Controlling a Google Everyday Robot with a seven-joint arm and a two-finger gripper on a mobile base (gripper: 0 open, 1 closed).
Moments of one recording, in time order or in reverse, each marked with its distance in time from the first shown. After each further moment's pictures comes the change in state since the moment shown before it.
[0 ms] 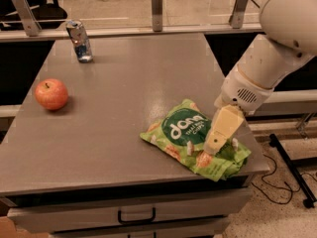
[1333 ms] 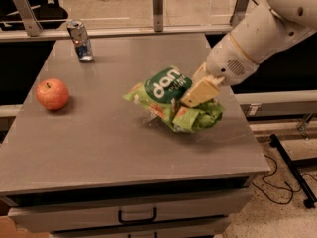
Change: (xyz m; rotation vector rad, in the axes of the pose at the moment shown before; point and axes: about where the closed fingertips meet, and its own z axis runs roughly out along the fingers) arm -0.078 -0.003 -0.030 -0.088 -0.278 -0.114
